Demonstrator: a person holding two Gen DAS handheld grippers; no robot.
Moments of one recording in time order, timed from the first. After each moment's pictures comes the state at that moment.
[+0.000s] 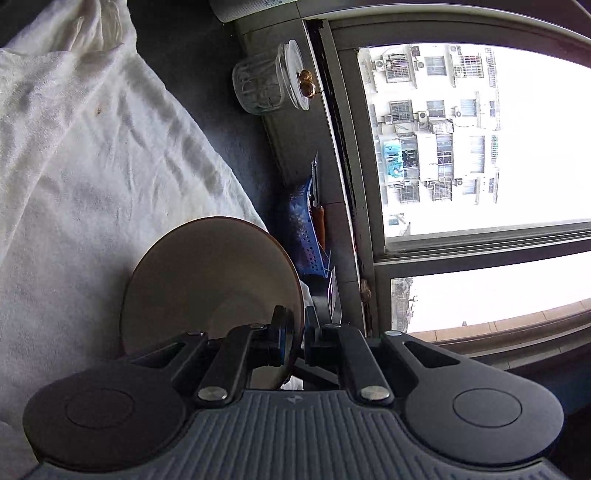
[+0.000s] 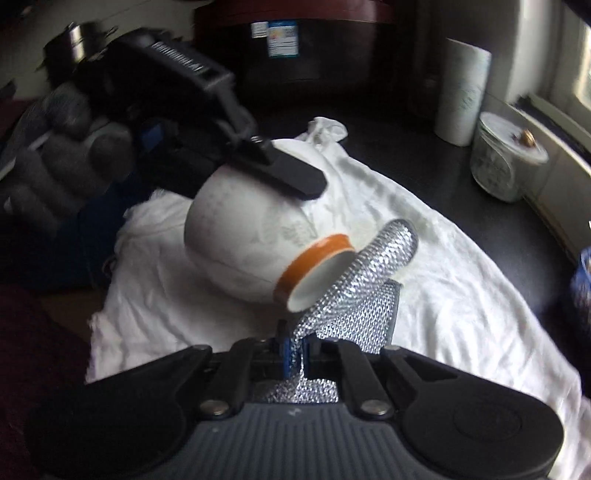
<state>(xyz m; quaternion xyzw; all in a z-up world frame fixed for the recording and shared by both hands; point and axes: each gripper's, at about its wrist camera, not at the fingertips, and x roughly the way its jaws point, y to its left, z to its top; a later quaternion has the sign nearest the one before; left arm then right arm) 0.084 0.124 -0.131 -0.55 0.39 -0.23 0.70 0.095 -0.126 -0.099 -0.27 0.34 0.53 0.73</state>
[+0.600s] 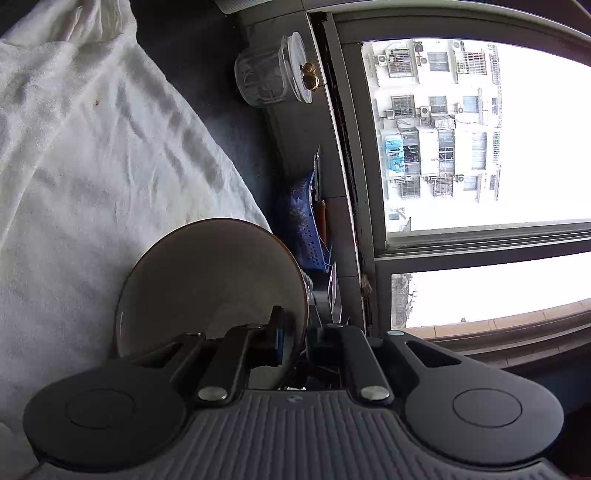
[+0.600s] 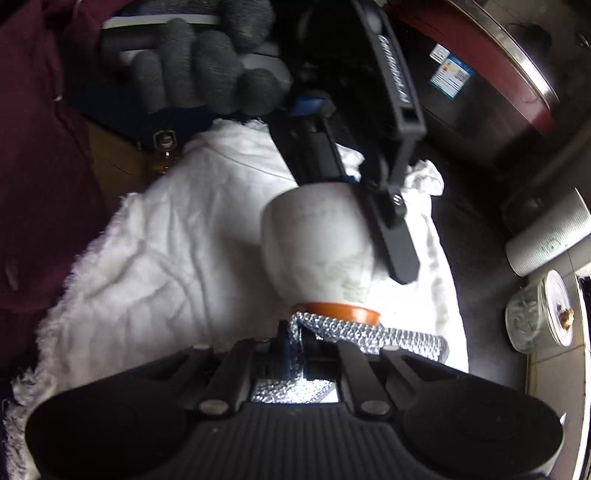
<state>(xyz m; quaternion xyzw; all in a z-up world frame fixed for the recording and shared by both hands) 0.085 0.123 -0.136 -0.55 0.39 -0.24 0.70 0.073 -0.113 -0.086 -0.48 0.21 0.60 0.60</state>
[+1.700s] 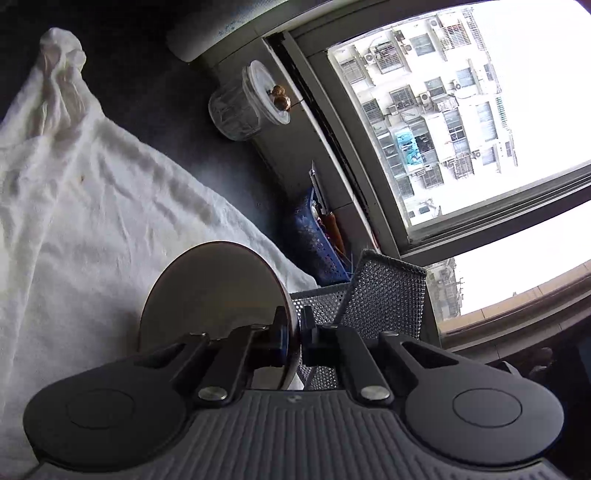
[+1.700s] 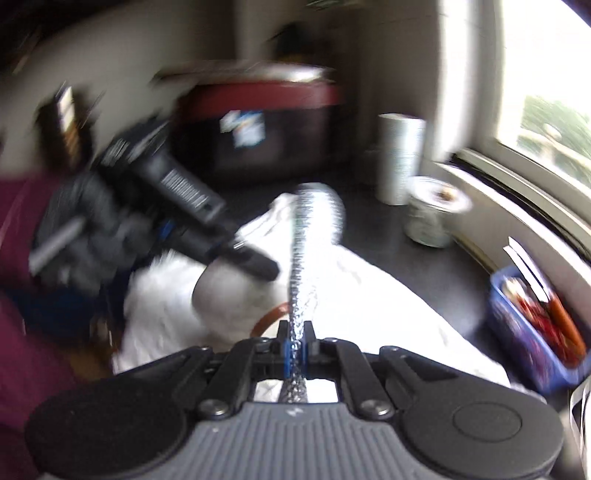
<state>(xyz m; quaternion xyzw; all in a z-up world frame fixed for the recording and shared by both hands) 0.076 0.116 -0.095 -0.45 0.37 -0.20 0.79 0.091 -0.216 -0.037 -0.10 0.30 0.46 0.83</state>
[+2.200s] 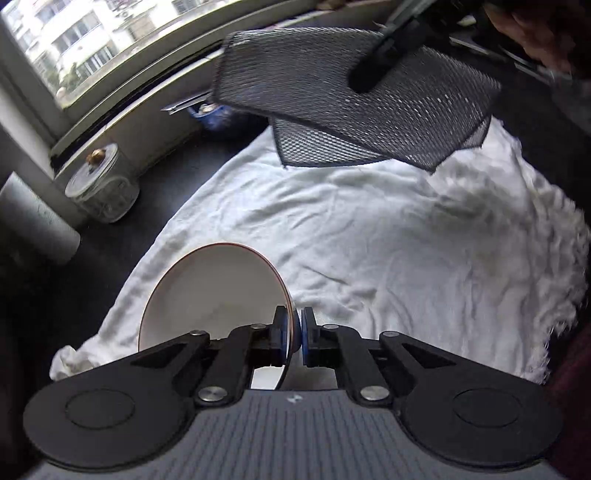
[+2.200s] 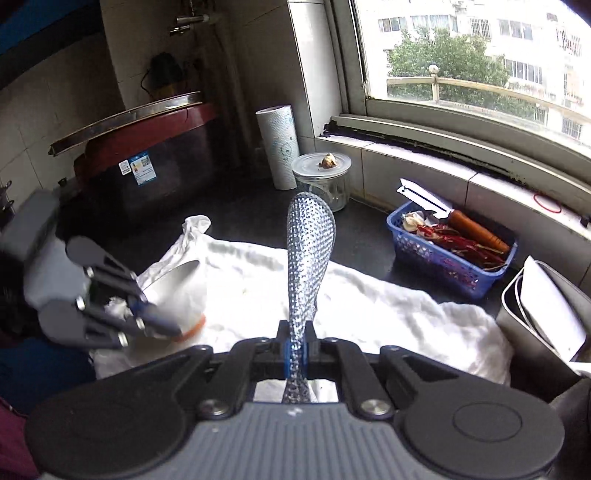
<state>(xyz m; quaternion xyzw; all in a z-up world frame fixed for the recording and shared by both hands) 0.029 -0.042 -0.085 0.33 0.39 -0.26 0.82 0.102 -0.257 -0.033 -0.01 0.36 0.36 0.86</state>
